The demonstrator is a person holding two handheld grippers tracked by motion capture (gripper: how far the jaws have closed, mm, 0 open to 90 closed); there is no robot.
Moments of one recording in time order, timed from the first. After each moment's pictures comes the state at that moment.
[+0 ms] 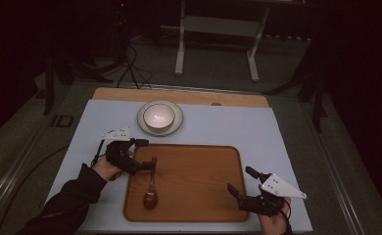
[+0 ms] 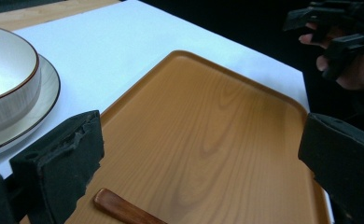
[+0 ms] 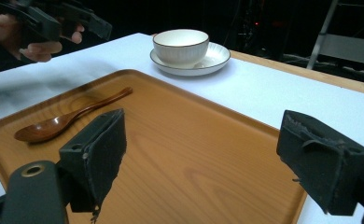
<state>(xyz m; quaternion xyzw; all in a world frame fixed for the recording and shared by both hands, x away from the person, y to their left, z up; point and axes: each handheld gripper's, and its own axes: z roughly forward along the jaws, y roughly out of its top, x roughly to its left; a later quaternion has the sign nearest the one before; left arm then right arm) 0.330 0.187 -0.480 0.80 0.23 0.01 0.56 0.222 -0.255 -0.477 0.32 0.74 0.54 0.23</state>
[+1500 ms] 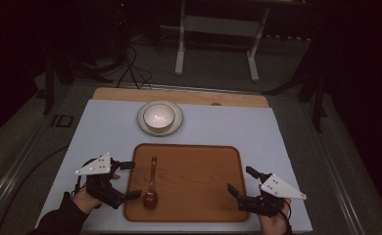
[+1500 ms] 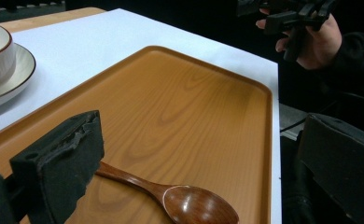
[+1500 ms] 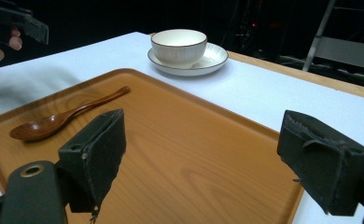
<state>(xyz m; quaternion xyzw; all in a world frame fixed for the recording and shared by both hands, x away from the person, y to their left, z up) 0.247 0.210 -0.492 0.78 0.22 0.04 0.58 0.221 -0.254 -0.476 0.32 0.74 0.54 0.24</state>
